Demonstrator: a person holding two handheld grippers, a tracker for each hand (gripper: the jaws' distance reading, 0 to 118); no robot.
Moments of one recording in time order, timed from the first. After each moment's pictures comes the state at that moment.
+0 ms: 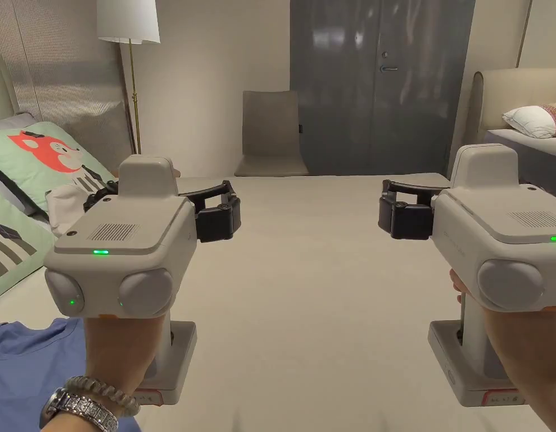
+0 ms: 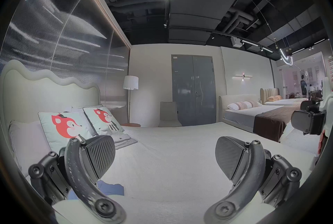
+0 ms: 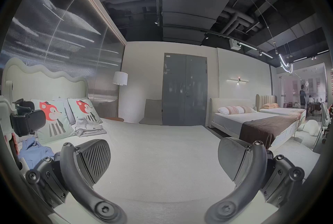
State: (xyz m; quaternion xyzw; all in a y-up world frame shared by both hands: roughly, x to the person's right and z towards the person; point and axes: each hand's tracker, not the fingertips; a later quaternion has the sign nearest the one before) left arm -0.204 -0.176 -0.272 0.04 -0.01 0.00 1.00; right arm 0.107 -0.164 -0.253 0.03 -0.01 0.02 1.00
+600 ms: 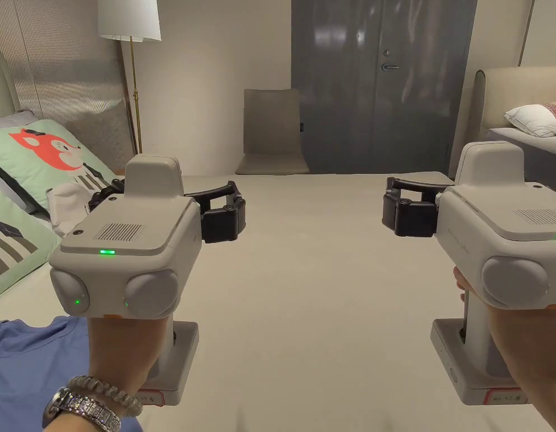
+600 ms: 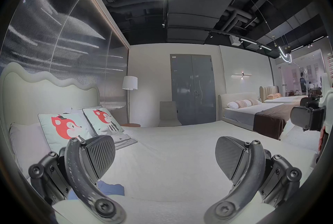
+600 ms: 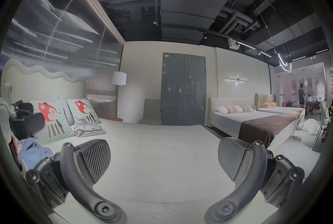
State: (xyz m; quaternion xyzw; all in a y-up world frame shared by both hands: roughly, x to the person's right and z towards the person) left arm -0.200 -0.177 -0.271 0.04 -0.01 -0.01 1.00; right arm 0.109 -0.163 -0.253 0.03 -0.01 0.02 1.00
